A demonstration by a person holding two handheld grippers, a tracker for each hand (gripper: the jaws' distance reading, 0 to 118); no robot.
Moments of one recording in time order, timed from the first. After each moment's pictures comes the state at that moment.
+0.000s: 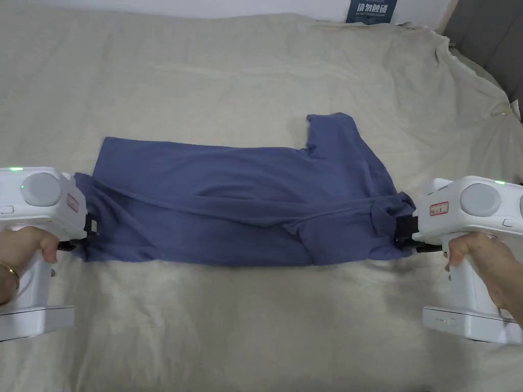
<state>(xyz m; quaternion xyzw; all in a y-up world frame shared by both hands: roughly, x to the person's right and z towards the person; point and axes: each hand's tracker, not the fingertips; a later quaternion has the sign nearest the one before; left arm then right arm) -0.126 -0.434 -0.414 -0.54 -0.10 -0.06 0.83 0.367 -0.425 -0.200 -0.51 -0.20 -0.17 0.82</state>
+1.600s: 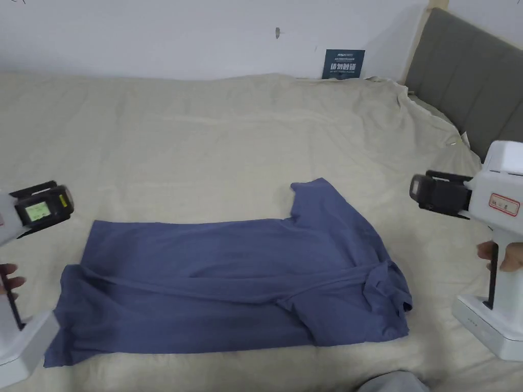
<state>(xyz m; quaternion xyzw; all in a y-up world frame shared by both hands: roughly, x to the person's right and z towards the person) -0.191 -0.298 -0.247 -0.24 -0.09 0.07 0.96 0.296 -0.271 -0.031 -0.20 -0.22 -0.07 0.95</state>
